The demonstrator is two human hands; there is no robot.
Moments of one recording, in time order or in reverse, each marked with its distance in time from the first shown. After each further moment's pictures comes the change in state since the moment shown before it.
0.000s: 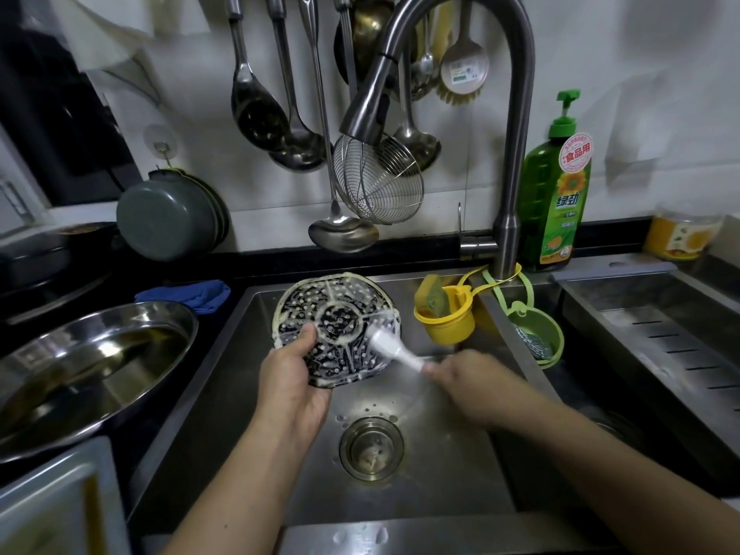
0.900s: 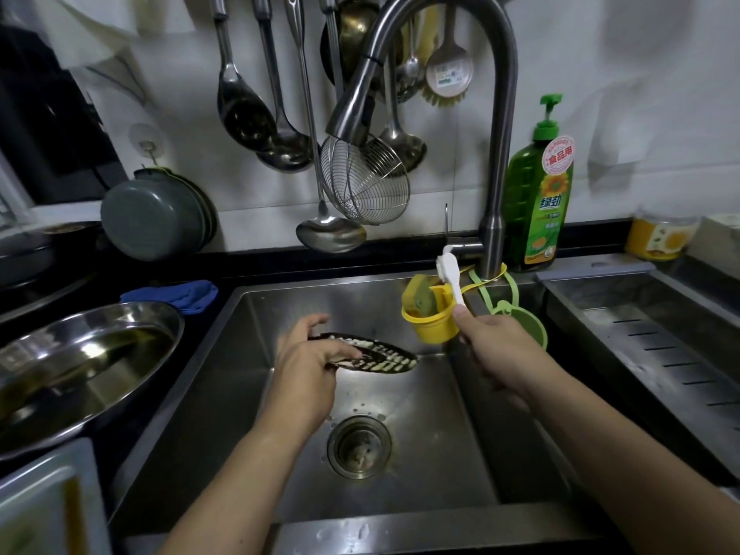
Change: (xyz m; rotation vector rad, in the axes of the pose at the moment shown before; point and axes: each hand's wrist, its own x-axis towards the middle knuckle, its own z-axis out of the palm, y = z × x) left_hand 0.017 -0.018 -0.020 1.461 -0.221 0.878; right_hand 0.006 0.029 -0.026 0.803 0.298 0.241
